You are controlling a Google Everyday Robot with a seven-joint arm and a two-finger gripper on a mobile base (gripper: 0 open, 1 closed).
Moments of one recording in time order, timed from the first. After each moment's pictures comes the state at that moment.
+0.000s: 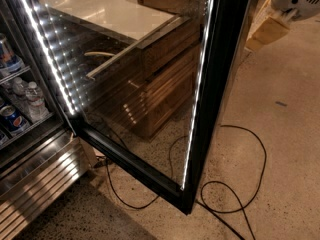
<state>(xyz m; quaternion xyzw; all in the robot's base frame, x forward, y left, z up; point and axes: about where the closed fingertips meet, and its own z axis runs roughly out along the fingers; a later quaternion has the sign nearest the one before) 0.534 -0.195 1.013 -0.57 0.79 0.05 0.22</state>
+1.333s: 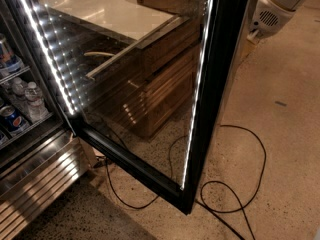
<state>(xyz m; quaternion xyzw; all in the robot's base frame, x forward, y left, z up) 0.597 -0.186 0.948 -0.55 0.81 0.08 0.19</state>
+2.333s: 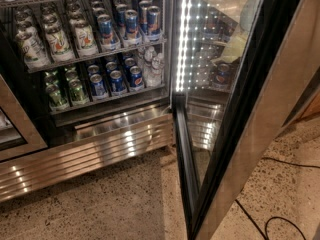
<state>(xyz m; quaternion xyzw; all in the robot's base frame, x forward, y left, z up) 0.597 -0.186 0.948 -0.55 0.81 0.08 0.19</state>
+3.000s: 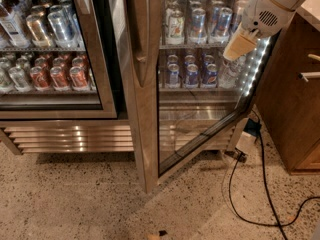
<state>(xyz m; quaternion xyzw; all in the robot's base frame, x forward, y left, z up) 0.597 -0.186 0.948 -0.55 0.81 0.08 0.19</state>
